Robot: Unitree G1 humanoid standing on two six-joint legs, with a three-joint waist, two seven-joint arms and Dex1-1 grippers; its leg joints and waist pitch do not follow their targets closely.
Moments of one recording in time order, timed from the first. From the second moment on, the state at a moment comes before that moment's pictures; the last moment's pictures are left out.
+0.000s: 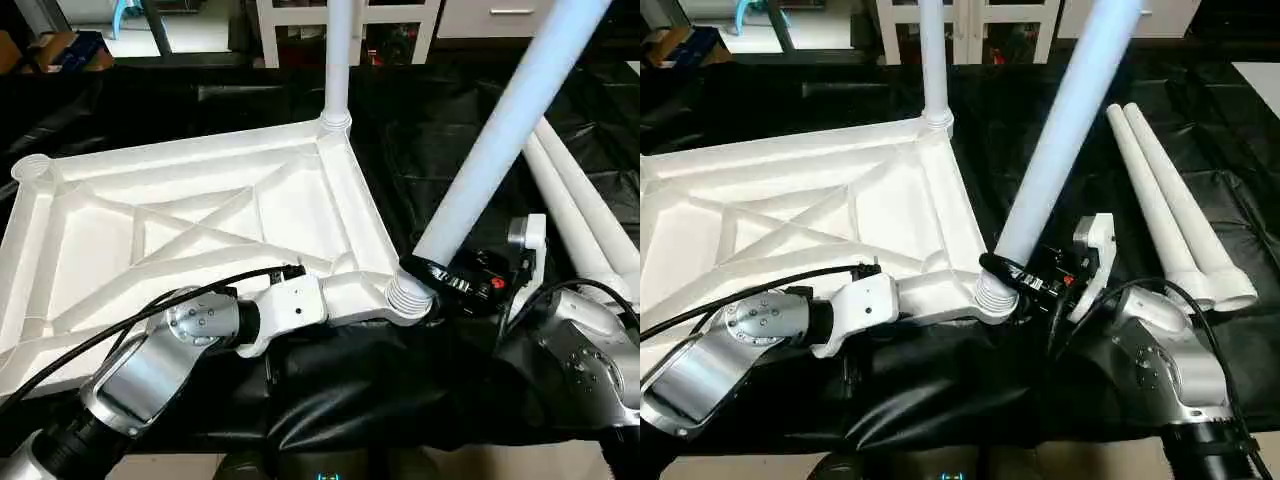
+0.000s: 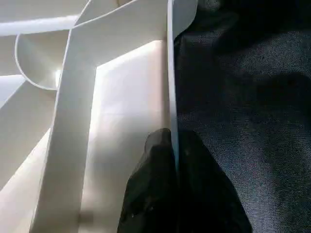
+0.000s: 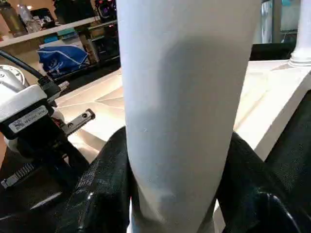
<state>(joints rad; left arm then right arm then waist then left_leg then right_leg) -0.34 0.58 -0.48 -0.26 0.02 0.53 -0.88 -0.19 -0.48 0.00 0.06 0.62 0.21 0.99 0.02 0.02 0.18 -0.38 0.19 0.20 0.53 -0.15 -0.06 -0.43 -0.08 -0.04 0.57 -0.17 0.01</state>
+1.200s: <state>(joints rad) -0.34 0.58 -0.47 -0.23 0.02 0.53 -0.88 -0.20 -0.49 0.08 0.03 0.42 0.10 0.95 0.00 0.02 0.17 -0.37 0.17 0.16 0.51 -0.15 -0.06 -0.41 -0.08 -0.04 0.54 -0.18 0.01</state>
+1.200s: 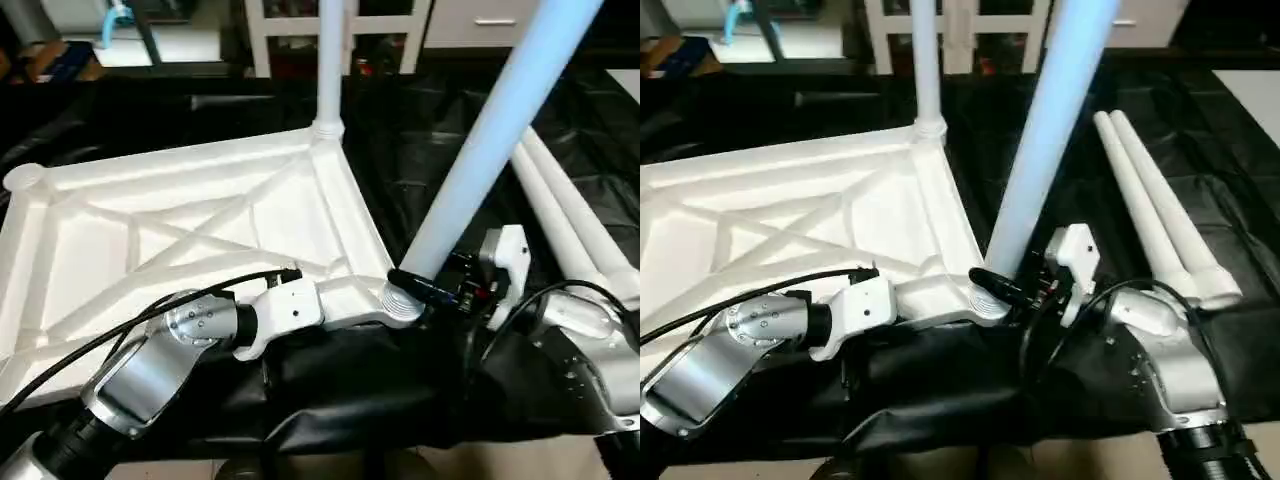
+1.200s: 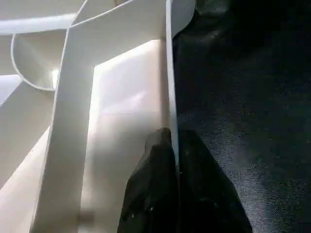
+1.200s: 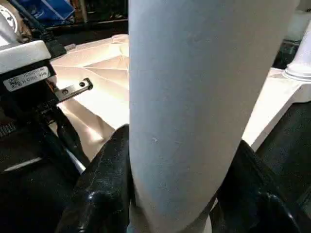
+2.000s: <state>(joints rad) -0.37 0.54 -0.45 -0.15 0.07 0.51 -0.83 -0.32 -0.46 0.16 0.13 0.27 -0.05 0.94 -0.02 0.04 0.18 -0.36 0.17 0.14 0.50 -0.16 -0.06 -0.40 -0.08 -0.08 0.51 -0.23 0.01</state>
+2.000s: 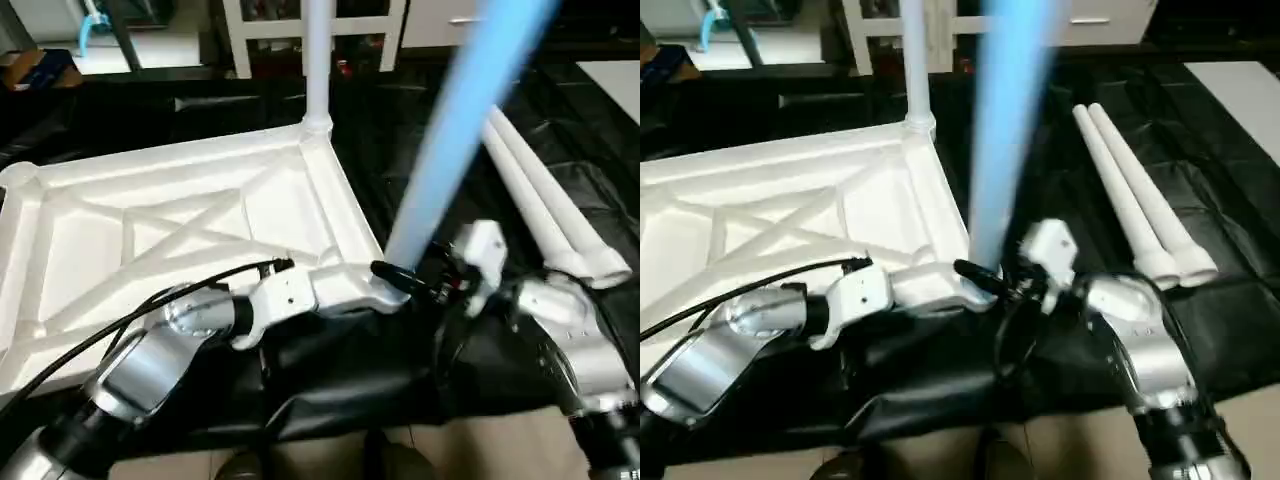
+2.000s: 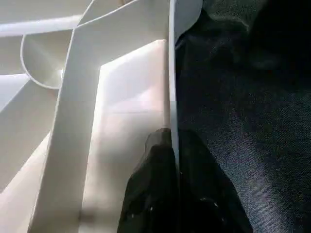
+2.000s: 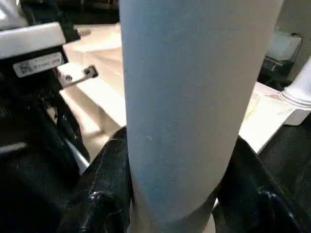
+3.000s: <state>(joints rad) -0.36 0.49 -0.46 -0.14 0.08 0.47 -0.83 -0.22 -0.45 -0.01 0.15 0.51 0.13 0.94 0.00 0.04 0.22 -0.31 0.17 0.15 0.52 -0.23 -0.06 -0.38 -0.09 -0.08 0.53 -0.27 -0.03</state>
